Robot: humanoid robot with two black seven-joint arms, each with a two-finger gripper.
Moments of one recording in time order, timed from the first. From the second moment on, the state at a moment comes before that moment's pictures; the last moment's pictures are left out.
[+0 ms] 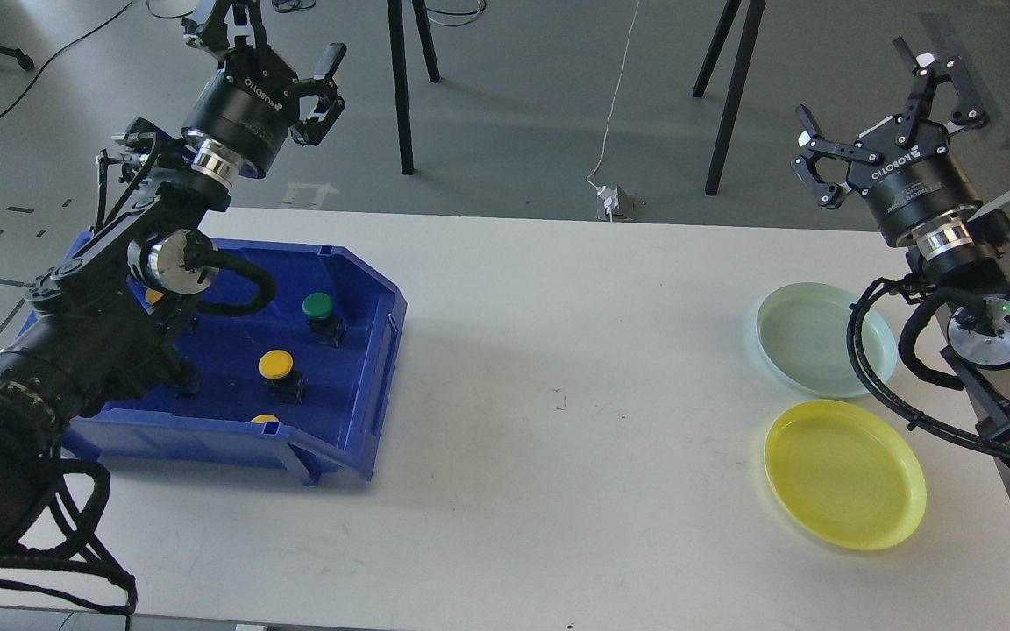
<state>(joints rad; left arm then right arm) -0.92 0.22 -0.74 -0.54 0.25 -0.49 -0.49 0.65 -0.46 0.91 0.87 0.03 0.49 0.32</state>
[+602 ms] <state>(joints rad) -0.78 0.28 -0.91 -0.66 0.14 -0.49 -0.49 0.64 -0.46 0.92 0.87 0.03 0.49 0.32</state>
